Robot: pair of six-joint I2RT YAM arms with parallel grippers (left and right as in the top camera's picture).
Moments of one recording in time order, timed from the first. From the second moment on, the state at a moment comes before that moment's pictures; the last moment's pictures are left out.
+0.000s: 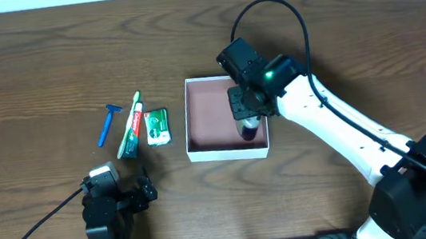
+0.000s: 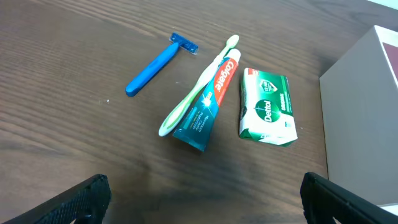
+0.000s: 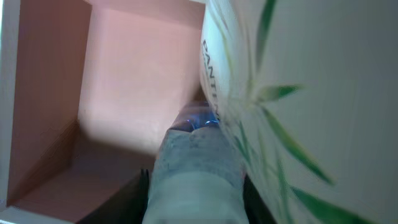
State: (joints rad) left arm 0.00 0.13 0.15 -0.57 -0.04 -0.27; right arm 0.63 1.77 1.48 -0.99 0.08 0.51
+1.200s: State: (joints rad) left arm 0.00 0.13 0.15 -0.57 -0.03 -0.27; right arm -0.08 1.34 1.47 -1.16 0.10 0.46
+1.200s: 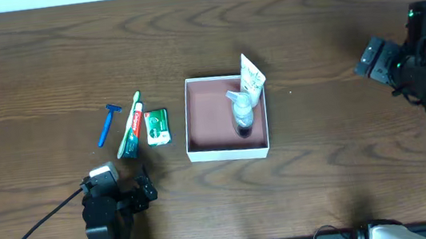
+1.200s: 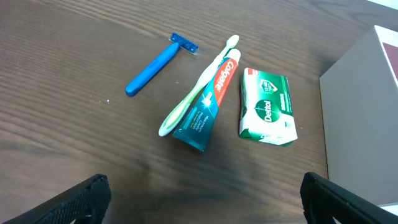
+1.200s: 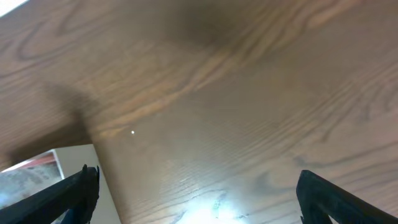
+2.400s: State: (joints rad) left arm 0.13 1.39 1.20 -0.83 -0.09 -0.07; right arm -0.09 1.39 1.47 -1.15 0.05 0.46
